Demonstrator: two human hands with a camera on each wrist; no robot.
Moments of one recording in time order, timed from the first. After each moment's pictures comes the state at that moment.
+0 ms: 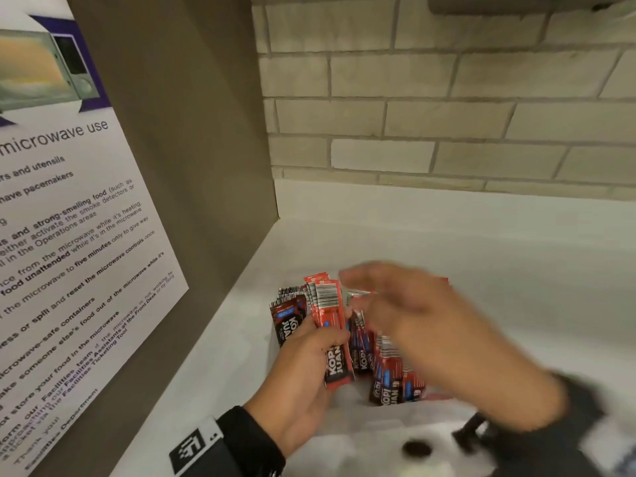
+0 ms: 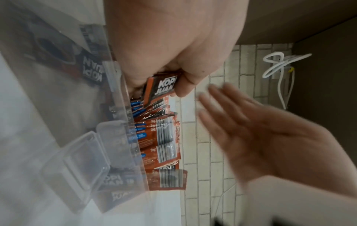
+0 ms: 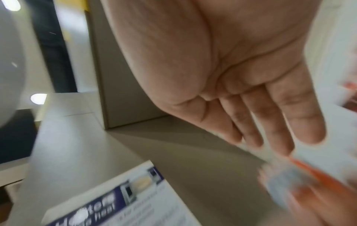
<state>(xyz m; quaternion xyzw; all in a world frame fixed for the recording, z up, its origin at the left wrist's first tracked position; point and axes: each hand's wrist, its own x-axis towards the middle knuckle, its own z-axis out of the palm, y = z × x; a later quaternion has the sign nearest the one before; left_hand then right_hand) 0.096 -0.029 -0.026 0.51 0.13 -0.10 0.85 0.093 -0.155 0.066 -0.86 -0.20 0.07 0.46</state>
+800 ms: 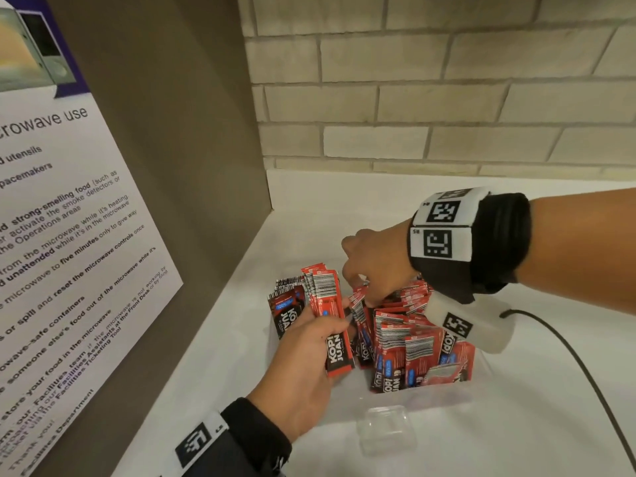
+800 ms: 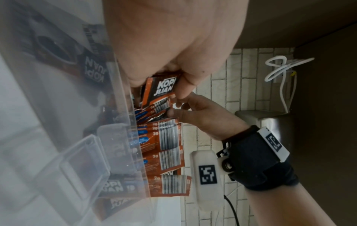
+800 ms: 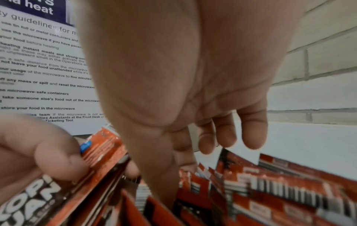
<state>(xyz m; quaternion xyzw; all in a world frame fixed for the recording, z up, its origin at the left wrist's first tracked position) 0.098 -0.027 -0.027 0.52 0.16 -0.10 0.83 0.199 -0.126 0.058 -0.87 -0.38 0.18 -0.25</state>
